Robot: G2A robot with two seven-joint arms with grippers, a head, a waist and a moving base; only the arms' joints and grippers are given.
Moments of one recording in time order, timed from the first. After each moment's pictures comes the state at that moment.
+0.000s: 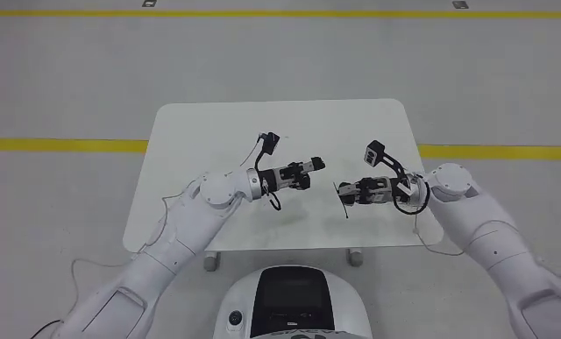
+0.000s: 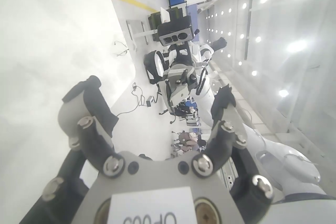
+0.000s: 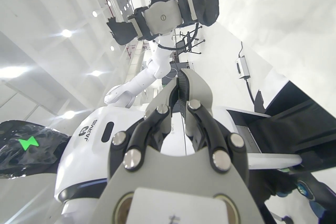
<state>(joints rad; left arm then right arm) 1.01 -1.26 -0.84 -1.23 -0.30 -0.24 -0.72 -1.00 -0.92 0.88 -1.14 0.74 -0.17 1.34</state>
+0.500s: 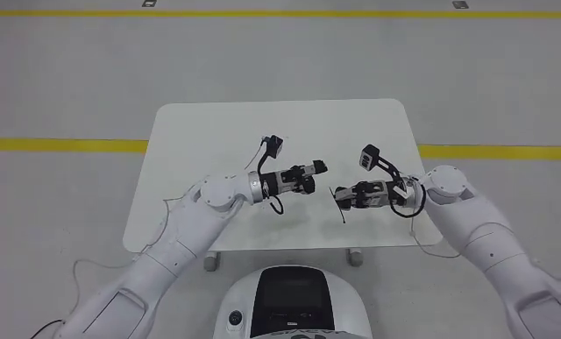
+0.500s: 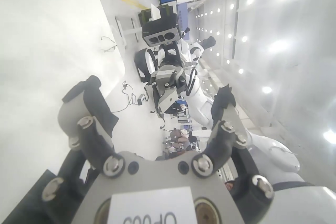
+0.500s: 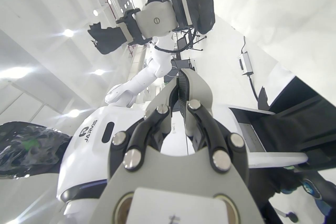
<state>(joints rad) 1.02 -1.26 -0.85 -1.23 -0.36 -0.28 -0.80 -1.01 -0.93 0.87 -1.15 0.74 -0.16 1.36</state>
